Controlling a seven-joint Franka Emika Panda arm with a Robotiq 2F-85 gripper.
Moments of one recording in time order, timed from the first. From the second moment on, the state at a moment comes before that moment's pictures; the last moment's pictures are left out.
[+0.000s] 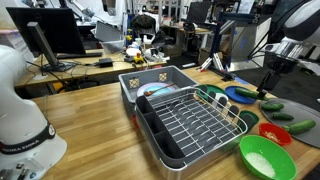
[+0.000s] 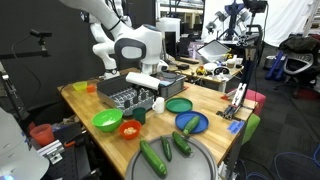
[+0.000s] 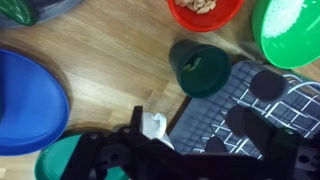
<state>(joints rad) 0.05 0.16 -0.08 -2.33 0.43 2.42 -1.06</state>
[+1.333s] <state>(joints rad) -0.07 0.53 0.06 -2.14 0.30 2.45 -0.99</state>
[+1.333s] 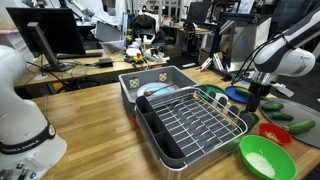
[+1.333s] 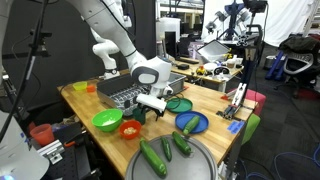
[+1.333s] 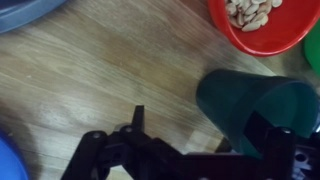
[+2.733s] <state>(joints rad) -0.12 0.40 0.09 -2.14 0.22 2.49 -0.89</state>
